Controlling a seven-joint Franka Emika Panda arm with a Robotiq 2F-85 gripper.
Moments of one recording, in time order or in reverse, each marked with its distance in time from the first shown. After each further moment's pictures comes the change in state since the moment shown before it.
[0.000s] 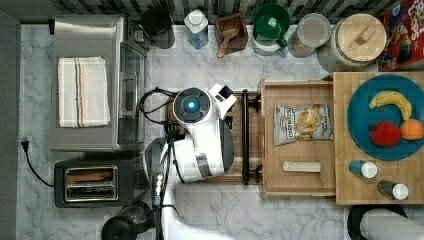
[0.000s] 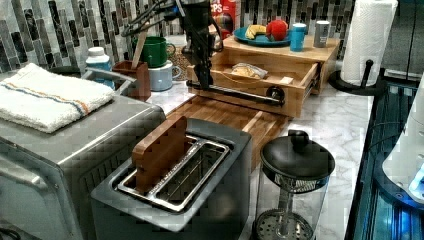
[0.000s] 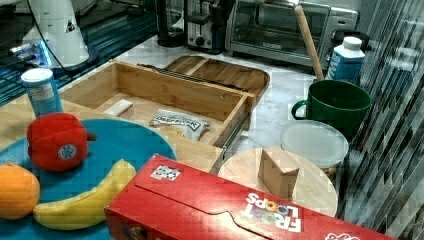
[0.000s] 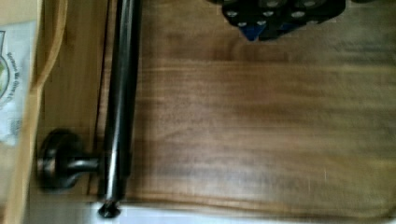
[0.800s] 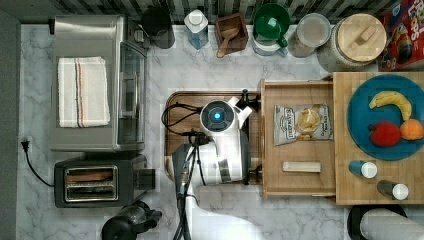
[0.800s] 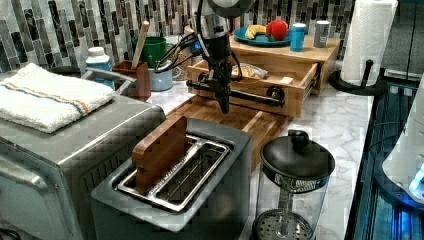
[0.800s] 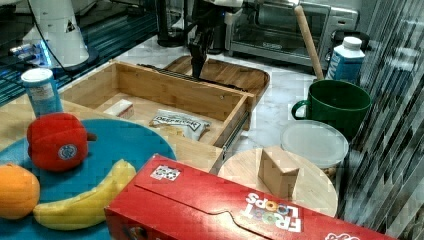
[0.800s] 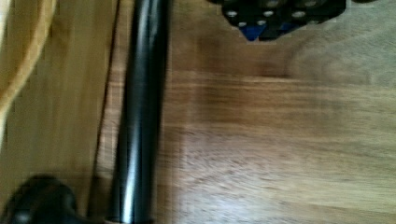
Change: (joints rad) arm -0.079 0.074 -0.022 -0.115 -0.031 0.158 -0.080
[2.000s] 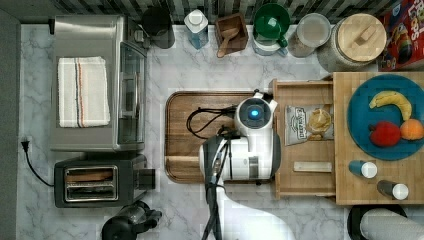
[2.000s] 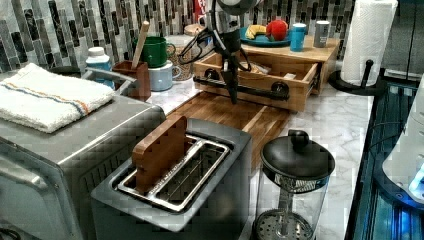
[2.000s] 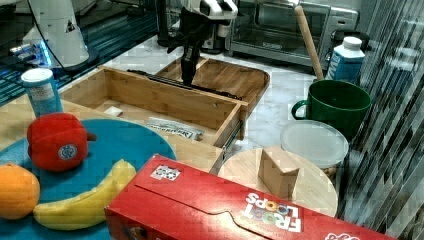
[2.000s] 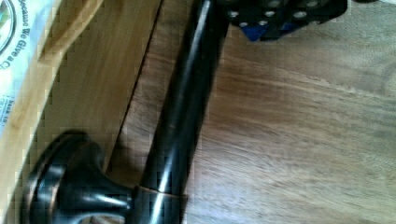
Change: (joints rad) arm -0.141 0.031 -0.013 0.029 0.001 0.024 -0.327
